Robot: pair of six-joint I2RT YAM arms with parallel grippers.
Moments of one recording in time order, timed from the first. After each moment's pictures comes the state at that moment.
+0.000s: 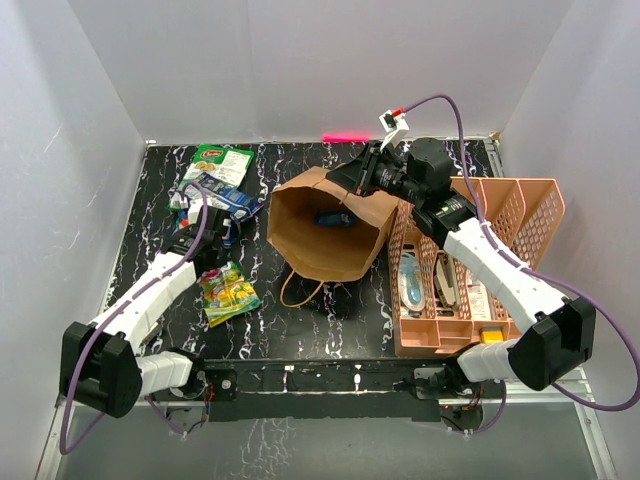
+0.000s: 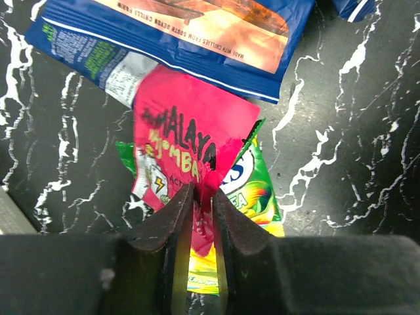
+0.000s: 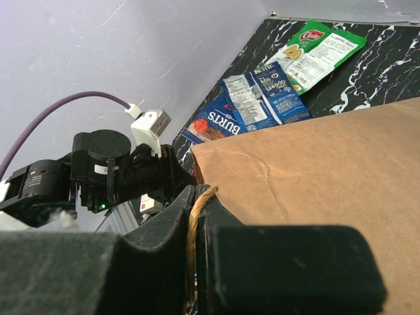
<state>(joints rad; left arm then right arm) -0.34 1.20 0.85 -0.67 -0.48 -0.51 0.46 1.34 1.25 0.02 -0.47 0.61</state>
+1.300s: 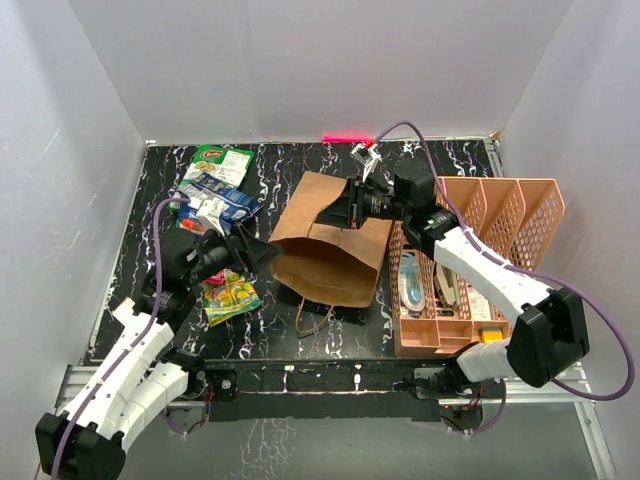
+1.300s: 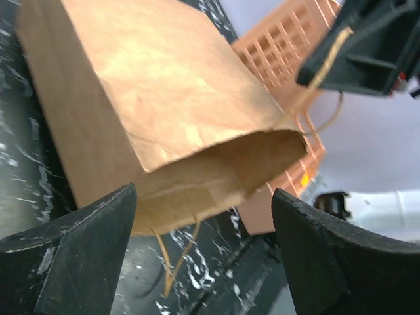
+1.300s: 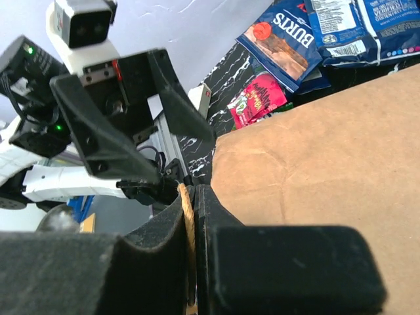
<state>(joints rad) -0.34 0.76 0.63 -0.09 0.46 -0.61 0.49 1.35 1.08 0.10 -0.80 0.60</state>
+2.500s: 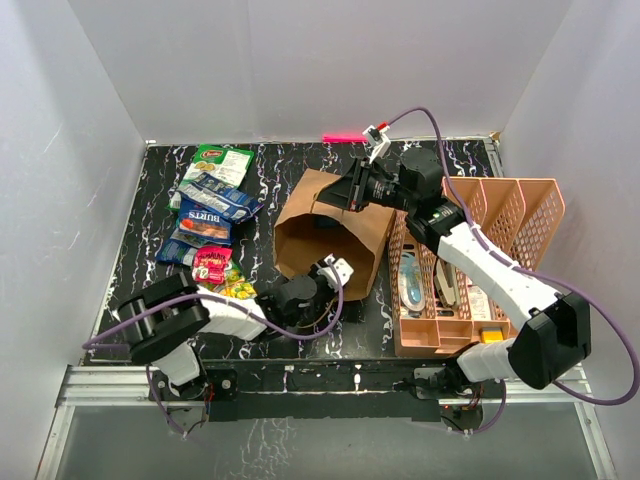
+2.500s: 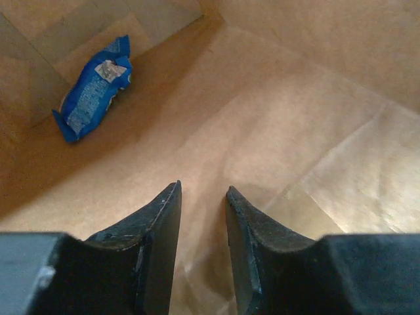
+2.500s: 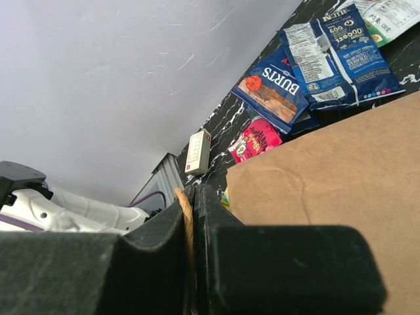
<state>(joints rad) -1.11 1.58 0.51 0.79 -0.35 0.17 0.49 1.35 1.17 0.10 -0.65 0.72</state>
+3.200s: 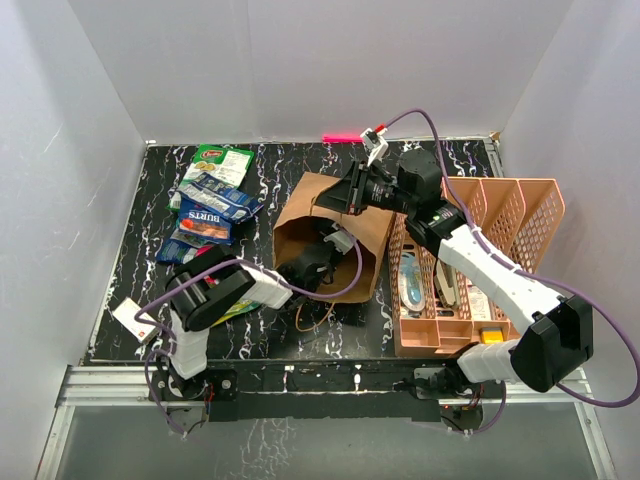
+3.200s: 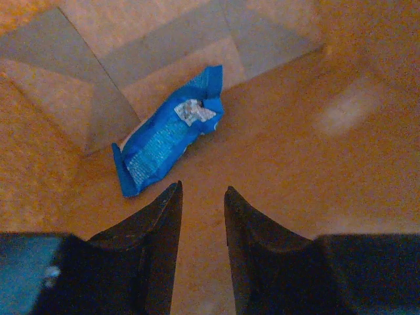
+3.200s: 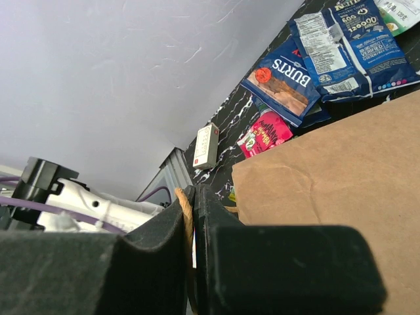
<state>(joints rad) -0.94 1.89 0.79 0.86 -0.42 0.20 0.52 1.33 1.17 0.08 -0.65 0.73</state>
